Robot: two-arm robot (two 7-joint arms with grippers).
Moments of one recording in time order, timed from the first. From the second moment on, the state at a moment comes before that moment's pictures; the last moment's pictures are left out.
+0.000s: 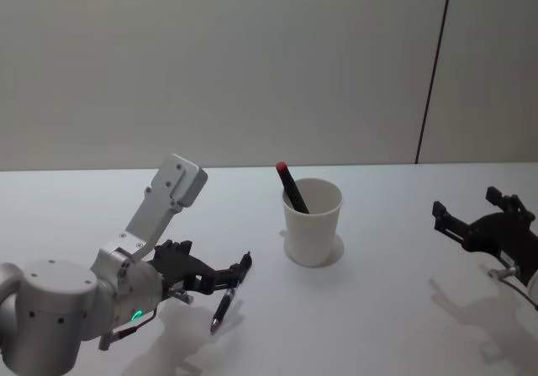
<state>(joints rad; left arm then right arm) -0.30 0.43 0.36 -1.66 -0.30 0.74 -0.21 0.11 0.36 -0.17 -1.62 0.33 0.16 0.14</state>
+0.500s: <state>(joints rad) -0.30 0.40 0.36 -1.64 -0.33 0.79 -0.18 0.11 0.36 -0.17 -1.62 0.33 0.16 0.14</state>
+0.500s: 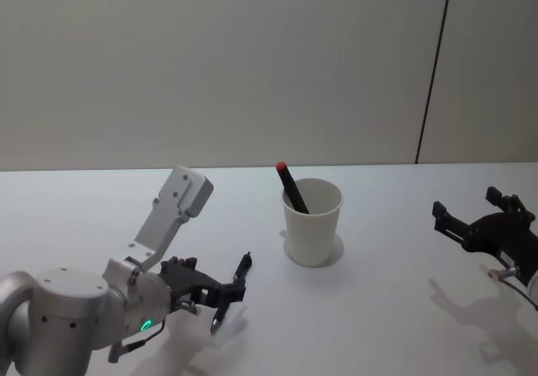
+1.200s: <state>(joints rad) -0.29 0.38 0.39 -1.60 -0.29 0.79 -0.19 0.11 0.36 -0.17 -1.62 0.33 0.16 0.14</state>
